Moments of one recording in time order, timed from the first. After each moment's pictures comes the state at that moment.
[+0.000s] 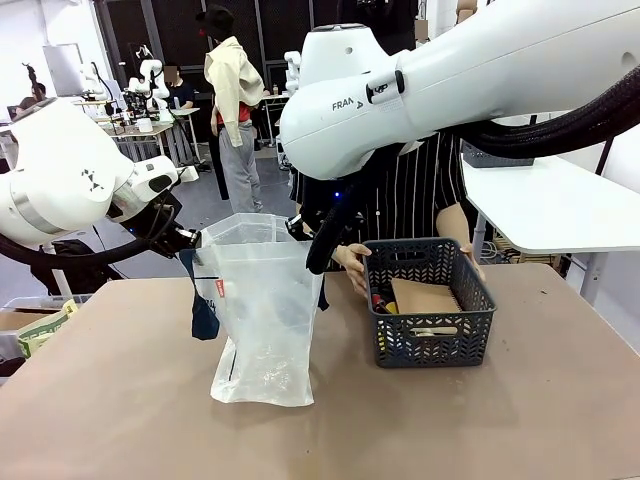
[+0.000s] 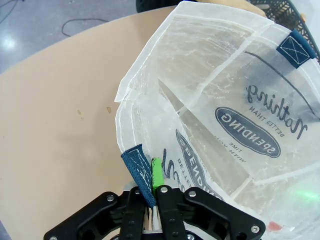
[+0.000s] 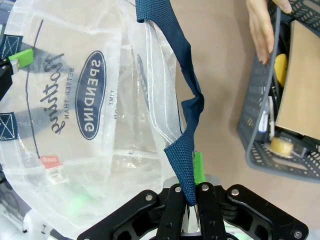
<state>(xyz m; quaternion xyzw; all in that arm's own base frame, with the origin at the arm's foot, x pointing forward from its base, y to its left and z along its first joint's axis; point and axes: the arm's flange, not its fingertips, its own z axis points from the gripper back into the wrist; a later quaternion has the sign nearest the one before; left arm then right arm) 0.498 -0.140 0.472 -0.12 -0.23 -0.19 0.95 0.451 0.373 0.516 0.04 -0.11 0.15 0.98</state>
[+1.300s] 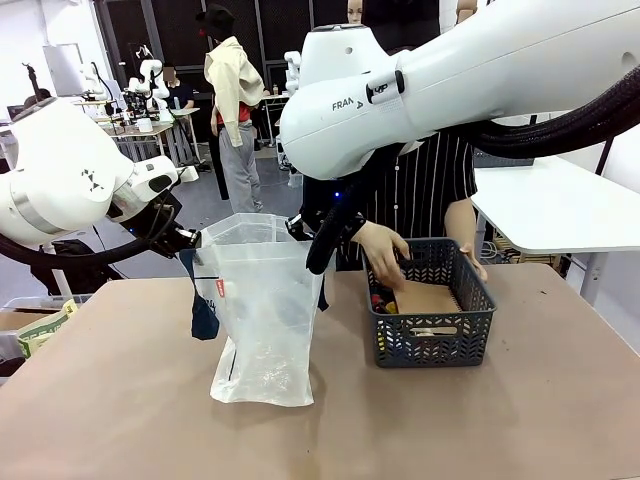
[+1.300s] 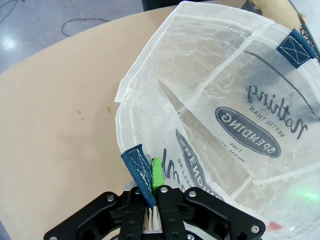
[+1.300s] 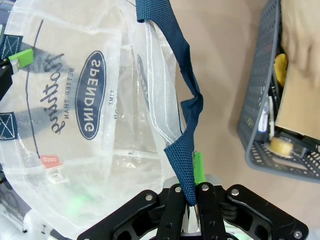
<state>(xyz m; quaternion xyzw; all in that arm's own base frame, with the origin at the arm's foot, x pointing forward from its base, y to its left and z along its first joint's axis) 0.498 -0.140 0.472 -0.12 -0.23 -0.19 0.95 0.451 0.373 0.516 0.04 -0.11 0.15 0.98</state>
